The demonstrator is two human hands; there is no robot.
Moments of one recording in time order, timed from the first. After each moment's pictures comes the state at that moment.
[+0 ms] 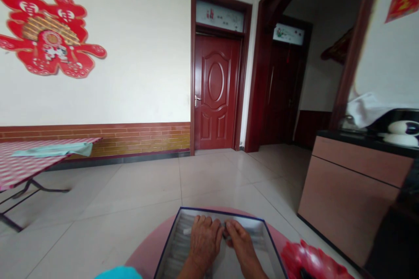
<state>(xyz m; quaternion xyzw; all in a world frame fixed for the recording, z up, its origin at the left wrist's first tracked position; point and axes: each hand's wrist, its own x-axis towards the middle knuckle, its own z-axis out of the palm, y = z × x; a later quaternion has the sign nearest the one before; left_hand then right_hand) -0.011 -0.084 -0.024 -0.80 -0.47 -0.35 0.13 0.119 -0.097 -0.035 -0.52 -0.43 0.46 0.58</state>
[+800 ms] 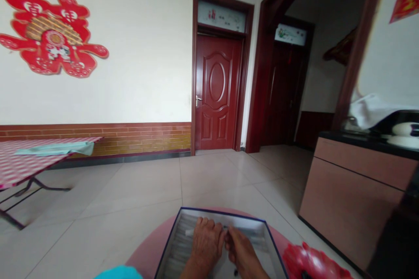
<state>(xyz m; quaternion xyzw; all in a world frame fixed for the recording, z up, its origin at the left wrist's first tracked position) -0.009 -0.081 -0.034 -0.81 -0.46 -0.34 0.14 0.114 -0.099 -0.045 -0.50 -0.34 0.55 0.57</state>
